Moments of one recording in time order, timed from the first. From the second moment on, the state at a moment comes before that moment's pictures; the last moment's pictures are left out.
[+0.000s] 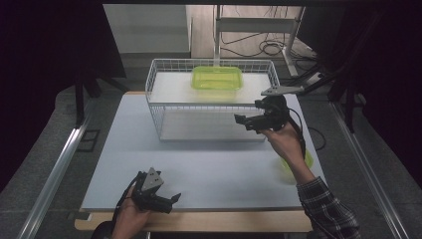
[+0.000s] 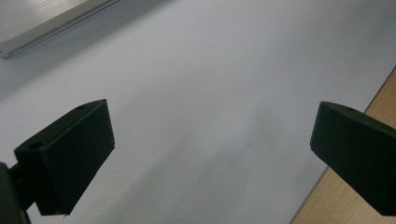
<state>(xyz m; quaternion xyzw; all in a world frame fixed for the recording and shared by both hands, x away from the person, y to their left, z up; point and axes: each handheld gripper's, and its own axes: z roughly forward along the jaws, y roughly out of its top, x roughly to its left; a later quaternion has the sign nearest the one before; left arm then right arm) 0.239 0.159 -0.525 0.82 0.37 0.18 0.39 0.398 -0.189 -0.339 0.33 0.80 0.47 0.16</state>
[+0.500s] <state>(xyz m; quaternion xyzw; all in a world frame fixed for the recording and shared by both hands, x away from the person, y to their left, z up) 0.238 0.159 -0.524 0.82 0.36 0.18 0.40 0.368 -0.206 -0.371 0.31 0.81 0.47 0.17</state>
